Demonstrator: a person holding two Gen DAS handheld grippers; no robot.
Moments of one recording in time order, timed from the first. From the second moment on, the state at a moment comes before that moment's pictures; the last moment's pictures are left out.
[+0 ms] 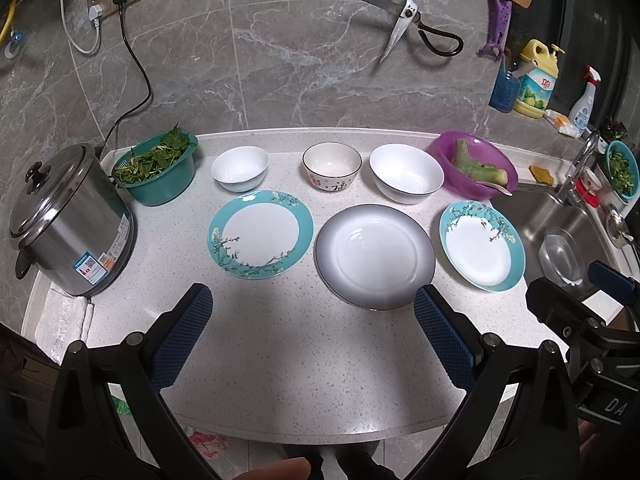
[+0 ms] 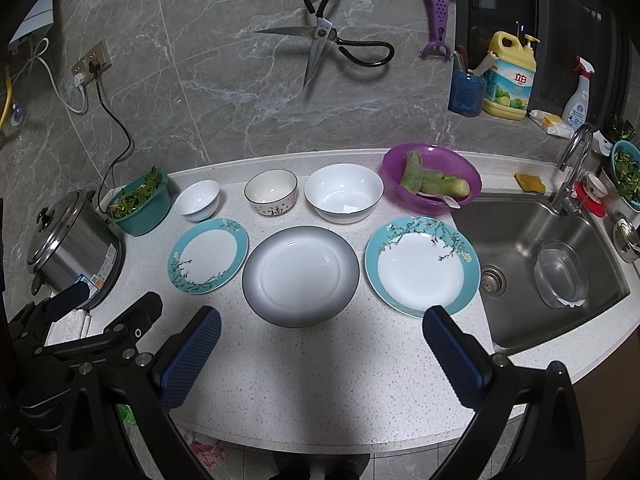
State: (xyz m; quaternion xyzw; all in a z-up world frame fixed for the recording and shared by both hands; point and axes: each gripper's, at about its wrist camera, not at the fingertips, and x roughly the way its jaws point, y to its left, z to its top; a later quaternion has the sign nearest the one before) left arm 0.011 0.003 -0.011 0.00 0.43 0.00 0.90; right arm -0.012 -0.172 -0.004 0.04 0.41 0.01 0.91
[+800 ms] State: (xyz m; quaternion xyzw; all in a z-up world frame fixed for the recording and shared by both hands) left arm 0.019 0.003 -0.023 0.00 0.43 0.00 0.90; right arm -0.010 -0.168 -0.012 0.04 0.41 0.02 0.91
